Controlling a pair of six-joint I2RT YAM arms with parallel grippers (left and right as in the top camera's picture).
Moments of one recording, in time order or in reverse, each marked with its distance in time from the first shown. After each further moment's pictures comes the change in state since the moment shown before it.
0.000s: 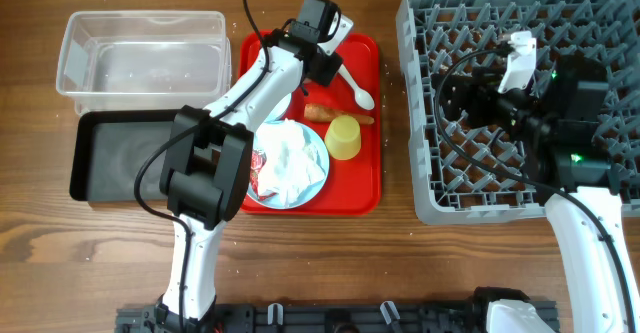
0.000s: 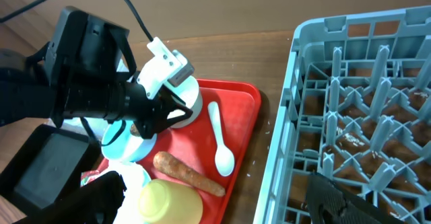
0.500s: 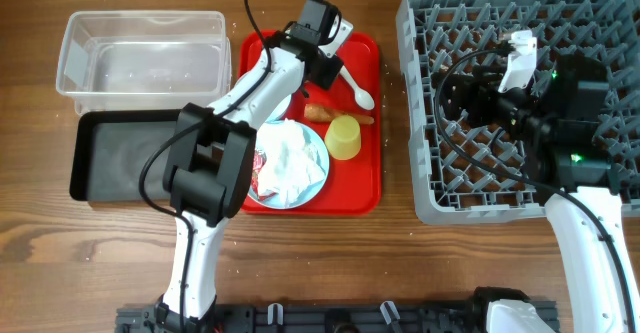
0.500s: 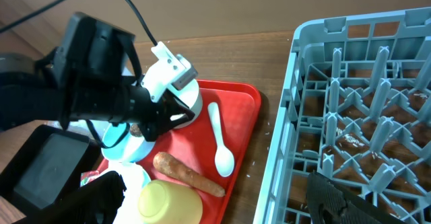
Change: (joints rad) left arm 0.000 0.026 0.000 0.008 0.016 -0.016; right arm 0.000 0.000 0.000 0.003 0.000 0.000
